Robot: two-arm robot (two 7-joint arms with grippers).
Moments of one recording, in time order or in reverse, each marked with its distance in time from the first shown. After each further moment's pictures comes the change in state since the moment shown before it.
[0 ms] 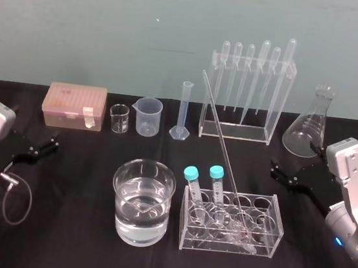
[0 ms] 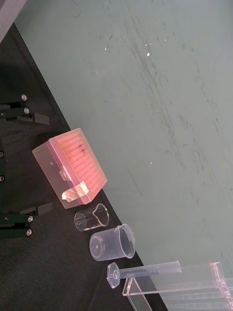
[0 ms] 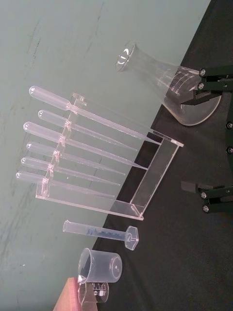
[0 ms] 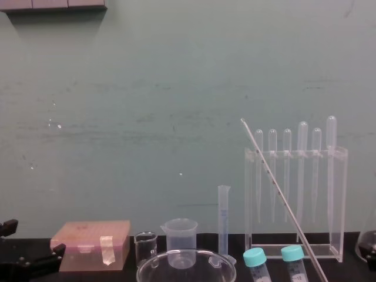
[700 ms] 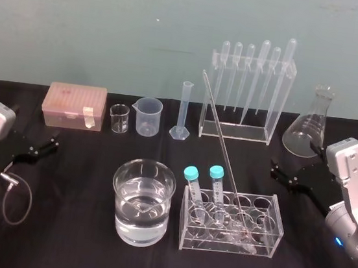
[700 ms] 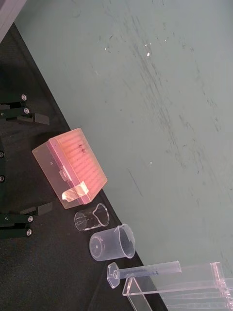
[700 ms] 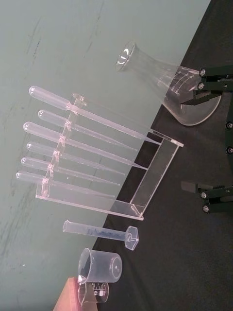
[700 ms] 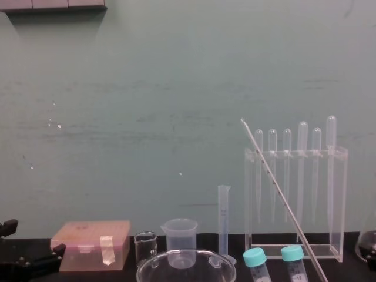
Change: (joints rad) left arm 0.000 0.000 0.000 0.000 0.000 0.000 0.000; right arm 0.000 0.000 0.000 0.000 0.000 0.000 0.000
